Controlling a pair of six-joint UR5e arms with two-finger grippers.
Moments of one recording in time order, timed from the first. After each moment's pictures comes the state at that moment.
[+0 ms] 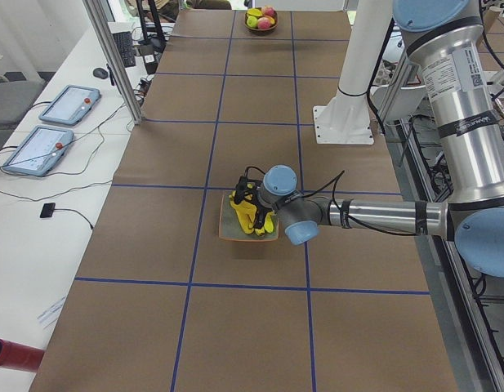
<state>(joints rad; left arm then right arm) -1.08 -1.24 -1.82 -2.54 -2.28 -0.71 1.47 -1.77 1.79 -0.78 2.49 0.63</state>
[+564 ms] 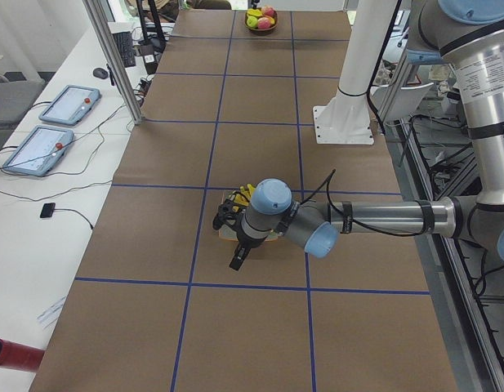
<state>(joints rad) -1.48 -1.25 -1.83 -2.06 -2.29 0.03 1.52 -1.85 1.77 -1.01 2.40 0.23</state>
